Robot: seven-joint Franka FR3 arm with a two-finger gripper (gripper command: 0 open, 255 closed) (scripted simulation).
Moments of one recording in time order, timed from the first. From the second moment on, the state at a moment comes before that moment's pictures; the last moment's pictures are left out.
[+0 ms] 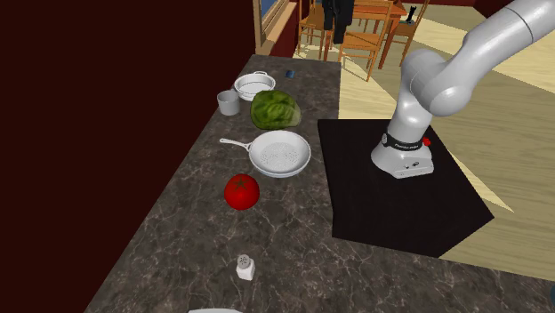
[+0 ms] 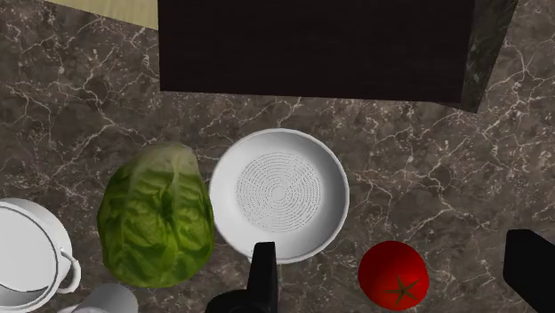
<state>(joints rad) -0.02 -0.75 0.00 -2.27 0.01 1.48 -0.13</state>
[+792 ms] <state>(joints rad) 0.03 -0.59 0.13 -2.38 0.13 1.72 0.04</state>
